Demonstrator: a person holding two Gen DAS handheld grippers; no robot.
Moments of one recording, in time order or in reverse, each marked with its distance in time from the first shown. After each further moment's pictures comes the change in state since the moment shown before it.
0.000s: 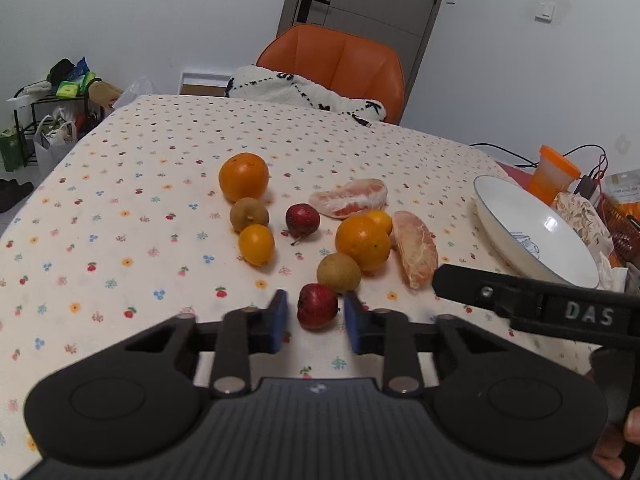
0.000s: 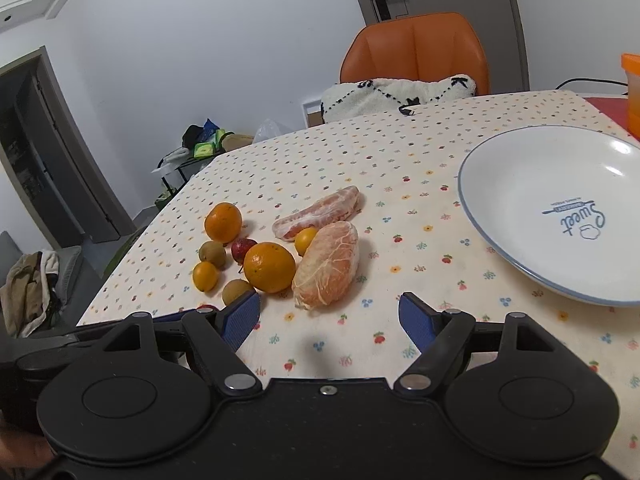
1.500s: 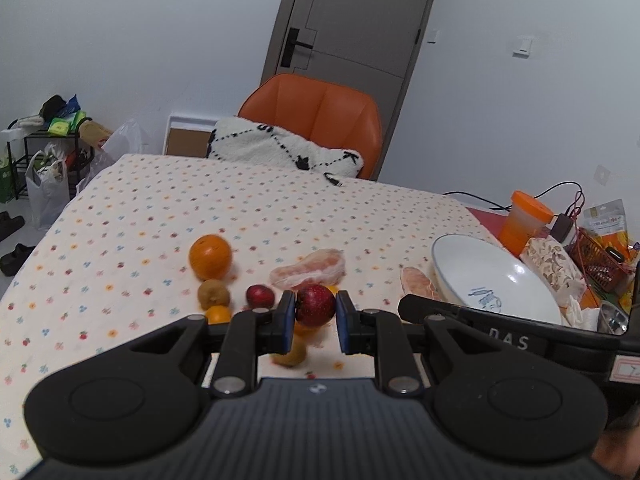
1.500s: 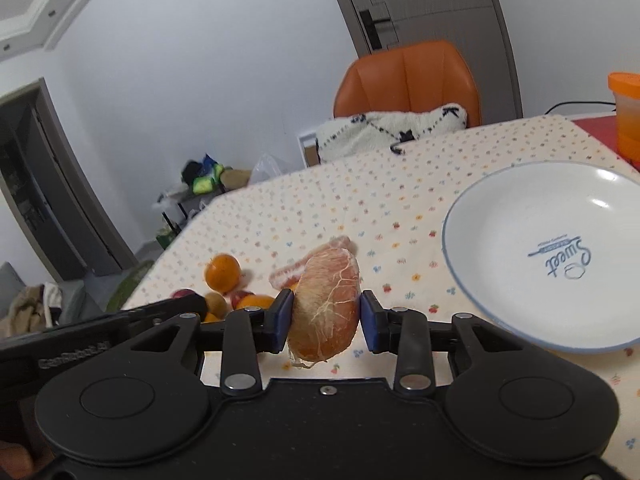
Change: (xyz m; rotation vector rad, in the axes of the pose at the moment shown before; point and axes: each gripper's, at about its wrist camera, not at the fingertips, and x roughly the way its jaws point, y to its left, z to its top) left arm -0.027 -0.030 0.033 0.023 -0.129 -0.032; right arm -0.022 -0.010 0.021 0.038 -0.108 0.011
